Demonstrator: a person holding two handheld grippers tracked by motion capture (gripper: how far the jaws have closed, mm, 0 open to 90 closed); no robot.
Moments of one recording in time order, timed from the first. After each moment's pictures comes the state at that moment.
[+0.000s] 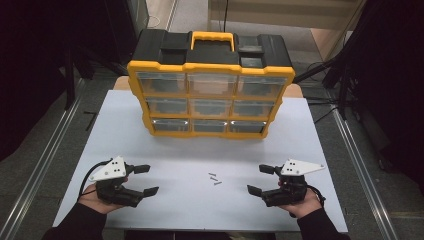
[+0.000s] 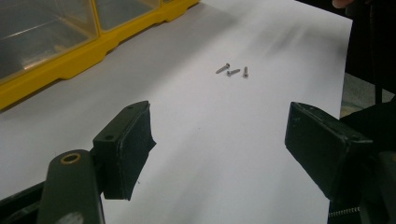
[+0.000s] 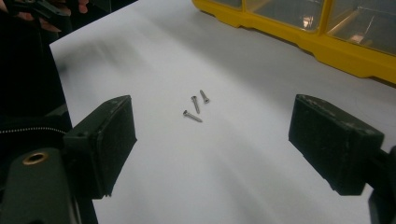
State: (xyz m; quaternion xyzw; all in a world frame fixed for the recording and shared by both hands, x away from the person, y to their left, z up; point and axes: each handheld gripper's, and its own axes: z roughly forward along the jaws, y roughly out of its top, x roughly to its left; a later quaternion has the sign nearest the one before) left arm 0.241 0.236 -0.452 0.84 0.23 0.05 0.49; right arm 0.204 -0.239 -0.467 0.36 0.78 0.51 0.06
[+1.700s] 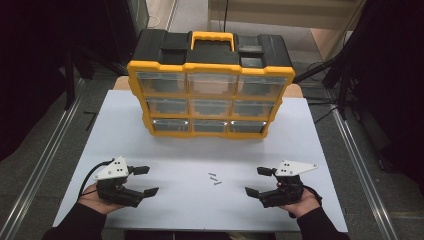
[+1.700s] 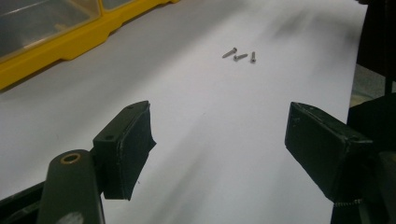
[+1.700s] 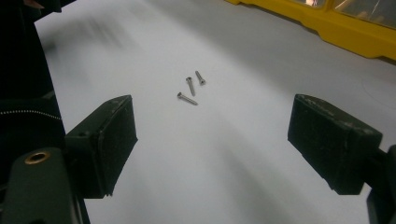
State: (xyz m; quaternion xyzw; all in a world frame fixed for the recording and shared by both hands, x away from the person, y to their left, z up) left arm 0.244 0.235 -0.455 0.86 0.24 0.05 0.45; right arm 0.207 -0.234 -0.475 0.36 0.80 0.47 0.06
